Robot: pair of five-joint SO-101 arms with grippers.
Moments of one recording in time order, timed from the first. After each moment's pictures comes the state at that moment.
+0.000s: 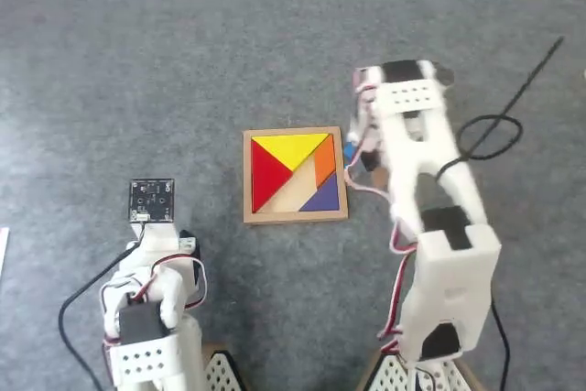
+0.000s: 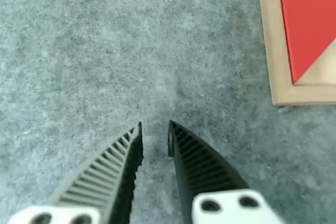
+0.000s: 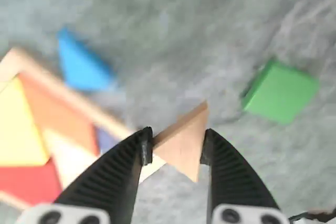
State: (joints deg) left arm -16.1 -103.0 97.1 72.0 -1.5; right arm -17.0 24.6 -15.5 93.5 -52.0
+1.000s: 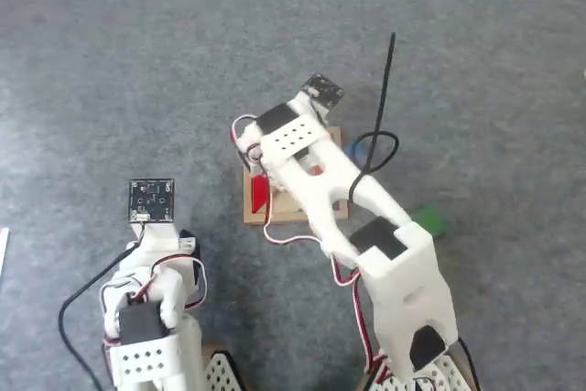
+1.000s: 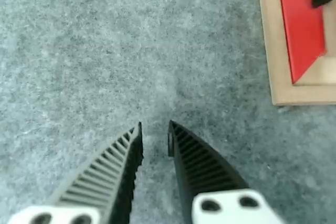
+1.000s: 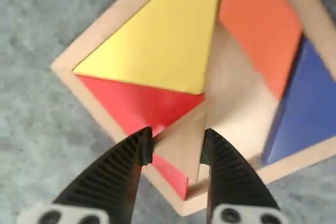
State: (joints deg) left arm -16.1 -103.0 97.1 72.0 -1.5; right arm -41.0 31.9 -15.7 69.5 -70.9
